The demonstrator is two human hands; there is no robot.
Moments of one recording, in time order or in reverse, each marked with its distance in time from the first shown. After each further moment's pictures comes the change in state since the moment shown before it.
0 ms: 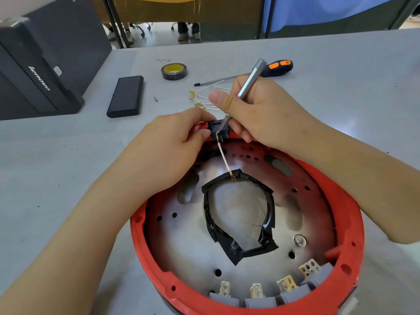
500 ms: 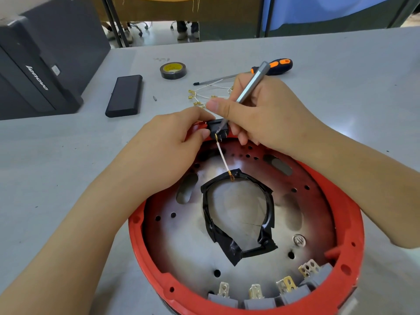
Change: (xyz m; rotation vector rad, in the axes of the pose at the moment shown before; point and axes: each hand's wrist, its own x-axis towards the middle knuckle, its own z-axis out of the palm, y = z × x) left_hand -0.001 0.001 0.000 -0.007 -0.008 -0.002; right_hand -0.003 0.005 -0.002 0.073 0.016 -0.029
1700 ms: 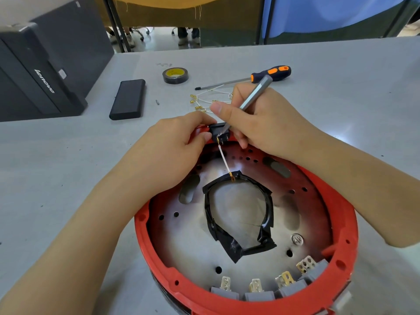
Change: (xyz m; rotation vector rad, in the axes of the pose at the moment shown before) left_hand -0.002 0.002 -0.001 -0.009 -0.005 -0.009; right_hand -0.001 0.003 0.001 -0.116 -0.028 -0.040
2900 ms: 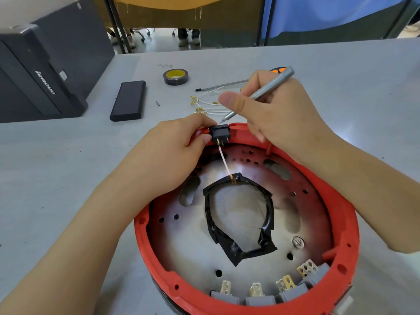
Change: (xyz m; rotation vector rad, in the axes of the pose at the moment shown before) left_hand 0.001 -0.002 0.000 -0.005 0.005 0.013; right_hand -0.006 -0.015 -0.010 0.251 0.170 0.076
